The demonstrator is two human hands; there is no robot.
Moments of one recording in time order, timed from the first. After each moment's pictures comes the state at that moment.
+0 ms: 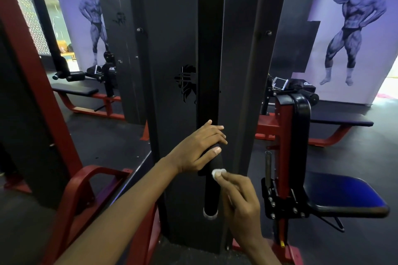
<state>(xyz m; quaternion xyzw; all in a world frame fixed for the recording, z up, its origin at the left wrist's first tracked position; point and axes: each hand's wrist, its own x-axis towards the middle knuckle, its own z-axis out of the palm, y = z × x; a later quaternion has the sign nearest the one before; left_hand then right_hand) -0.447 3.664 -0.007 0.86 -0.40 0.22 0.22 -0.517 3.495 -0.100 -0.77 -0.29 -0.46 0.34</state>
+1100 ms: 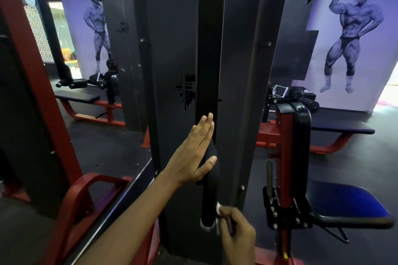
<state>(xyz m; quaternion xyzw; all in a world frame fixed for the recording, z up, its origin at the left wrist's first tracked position) -0.458 3.669 -0.008 0.89 -0.30 0.30 0.16 -0.537 3.504 -0.131 -0.80 -0.09 -0.19 0.56</state>
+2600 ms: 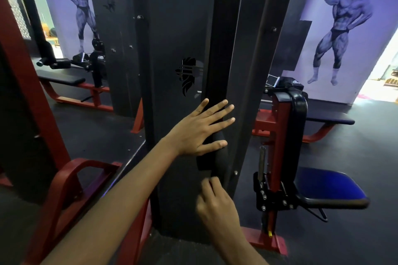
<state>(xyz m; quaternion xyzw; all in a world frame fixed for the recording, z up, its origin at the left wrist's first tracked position) -0.434 3.686 0.017 0.86 -0.39 0.31 -0.04 -0.544 3.555 -0.089 -0.87 -0.31 -0.38 -0.03</state>
